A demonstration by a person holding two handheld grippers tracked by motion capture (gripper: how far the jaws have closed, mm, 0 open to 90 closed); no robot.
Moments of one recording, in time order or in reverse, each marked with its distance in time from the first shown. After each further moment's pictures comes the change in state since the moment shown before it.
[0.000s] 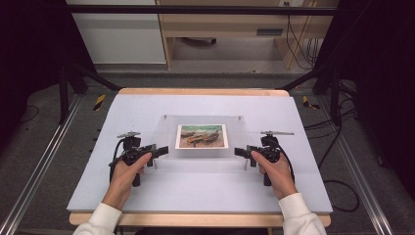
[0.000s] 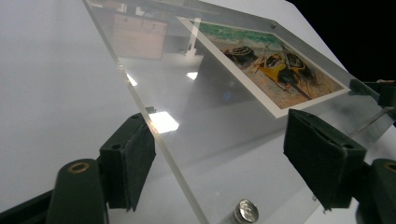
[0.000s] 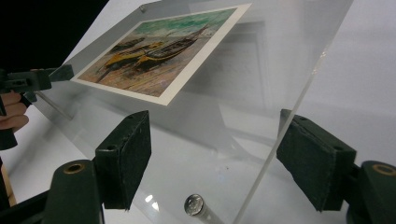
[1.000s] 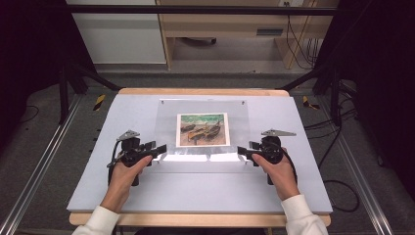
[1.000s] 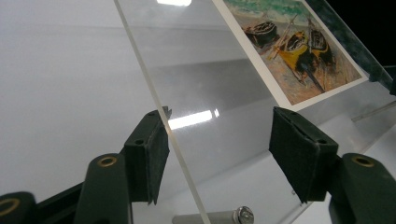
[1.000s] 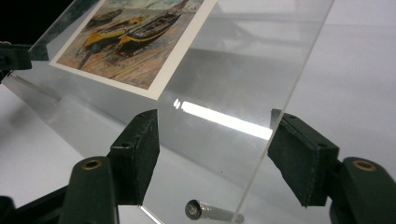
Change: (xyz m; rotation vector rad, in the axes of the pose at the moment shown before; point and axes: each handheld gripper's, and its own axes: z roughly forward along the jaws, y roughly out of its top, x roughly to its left) left arm -0.012 0.001 -0.010 -0.078 0.067 0.155; right arm 0.011 0.001 -0.014 -0.063 -0.083 -0.200
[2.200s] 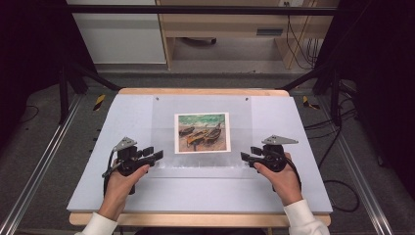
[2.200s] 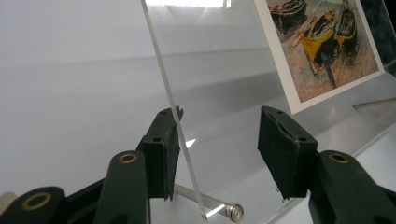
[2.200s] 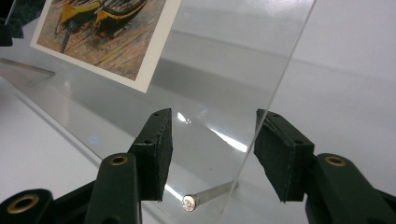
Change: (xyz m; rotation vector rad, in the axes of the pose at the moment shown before) left arm -0.016 -0.014 -0.022 -0.024 0.046 0.051; right arm 0.019 -0.010 -0.020 0.007 -0.066 -0.105
